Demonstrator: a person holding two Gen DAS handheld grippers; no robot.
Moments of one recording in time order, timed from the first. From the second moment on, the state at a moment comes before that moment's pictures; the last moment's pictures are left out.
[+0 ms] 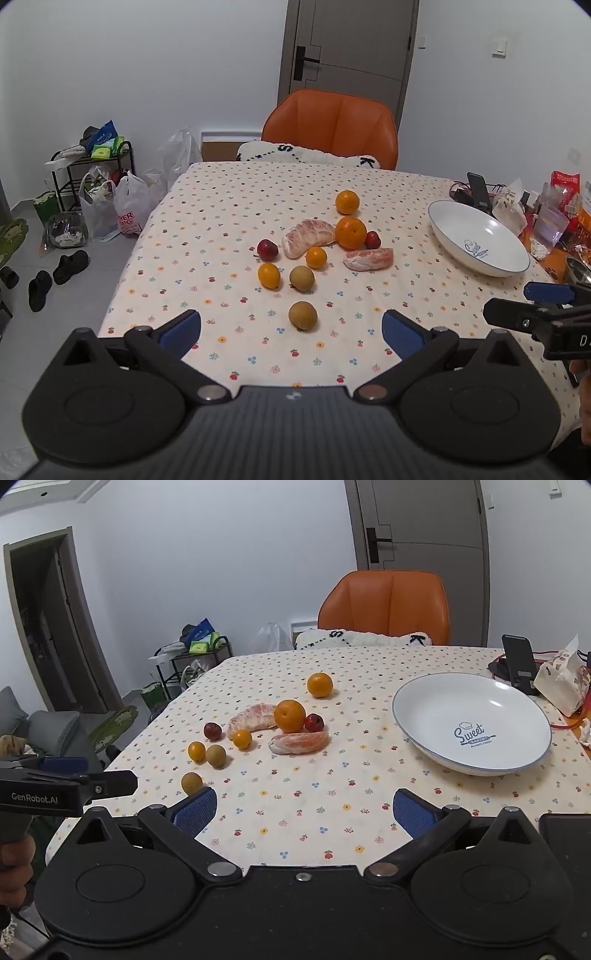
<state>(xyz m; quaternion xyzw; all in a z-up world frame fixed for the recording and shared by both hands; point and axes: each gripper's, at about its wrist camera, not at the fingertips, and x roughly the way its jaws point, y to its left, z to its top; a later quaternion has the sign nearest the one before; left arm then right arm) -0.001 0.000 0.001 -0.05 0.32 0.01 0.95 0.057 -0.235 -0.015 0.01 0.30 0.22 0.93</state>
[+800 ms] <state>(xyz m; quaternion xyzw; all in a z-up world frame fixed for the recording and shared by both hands) -0.001 0.005 0.003 -0.06 0.32 0.01 0.95 0.058 -0.234 -0.010 0.01 0.30 0.22 0.93</state>
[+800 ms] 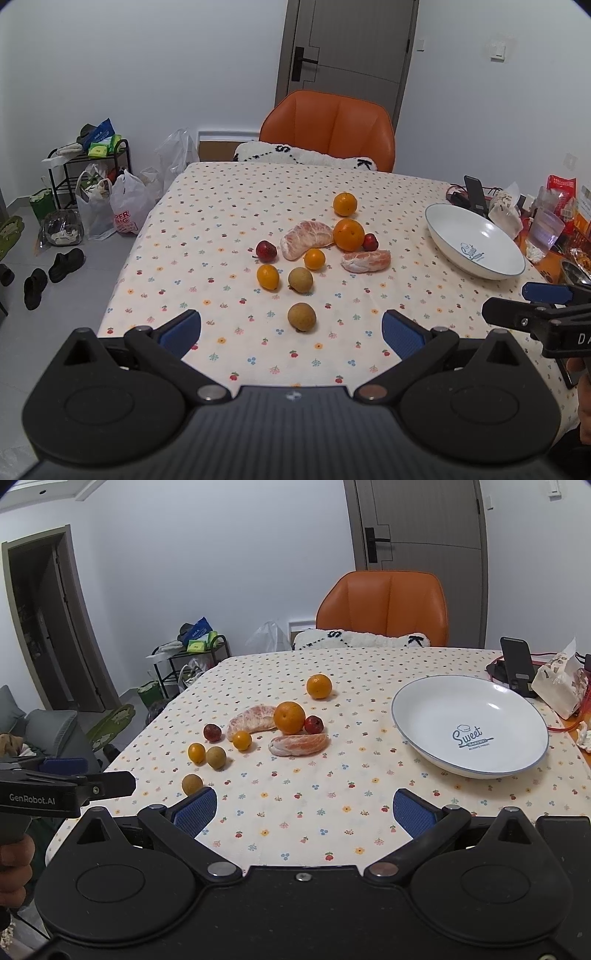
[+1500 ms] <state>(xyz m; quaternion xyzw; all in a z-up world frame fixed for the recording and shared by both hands) -0.004 -0.001 0.005 -0.04 0.31 0.01 0.95 0.056 -0.236 -0.012 0.01 0.30 0.21 0.93</state>
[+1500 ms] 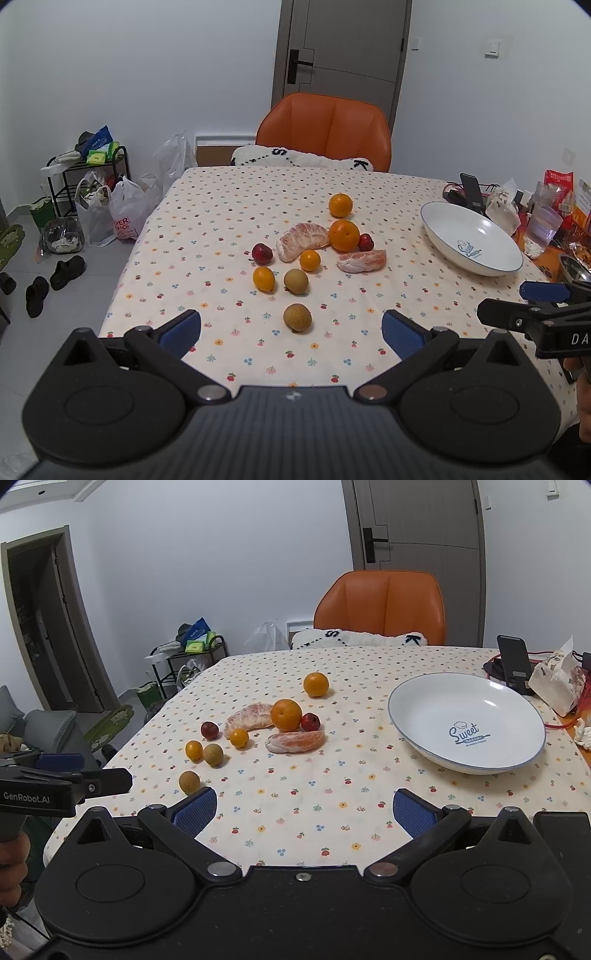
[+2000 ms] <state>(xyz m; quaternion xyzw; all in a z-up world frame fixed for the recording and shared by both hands) -0.005 -0.003 0.006 -0.04 0.31 0.00 0.95 0.056 -0.236 -0.012 0.01 0.30 0.22 0.93</state>
